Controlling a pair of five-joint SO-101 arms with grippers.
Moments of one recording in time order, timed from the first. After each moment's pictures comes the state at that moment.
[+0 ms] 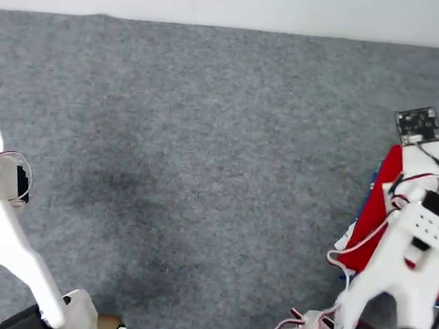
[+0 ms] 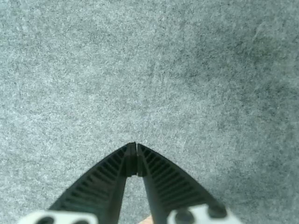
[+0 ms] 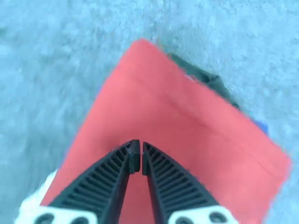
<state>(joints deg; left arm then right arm) -39.2 -23.7 17.5 99.2 -12.2 27.6 -15.5 33.6 42.2 39.4</state>
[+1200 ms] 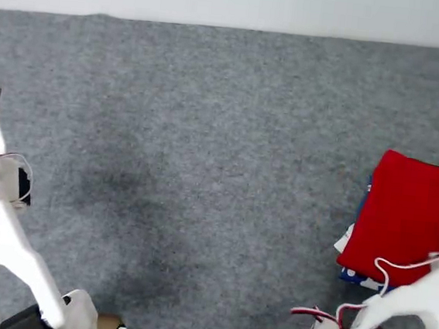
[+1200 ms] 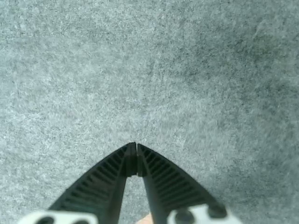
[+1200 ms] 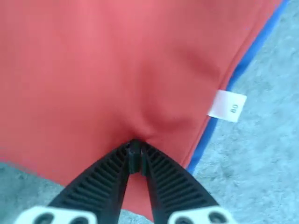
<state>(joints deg) -39.2 -23.7 19.1 99.2 -12.2 52.7 -18.4 29.9 64.9 57.2</state>
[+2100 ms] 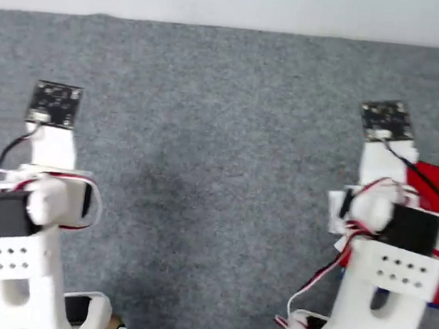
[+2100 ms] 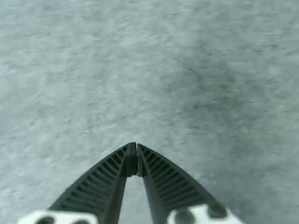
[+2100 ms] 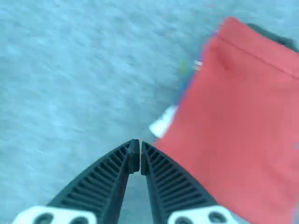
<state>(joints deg) -10.6 -47.1 27.2 95.5 -1.6 6.4 -40.9 18.4 93.7 14.1</state>
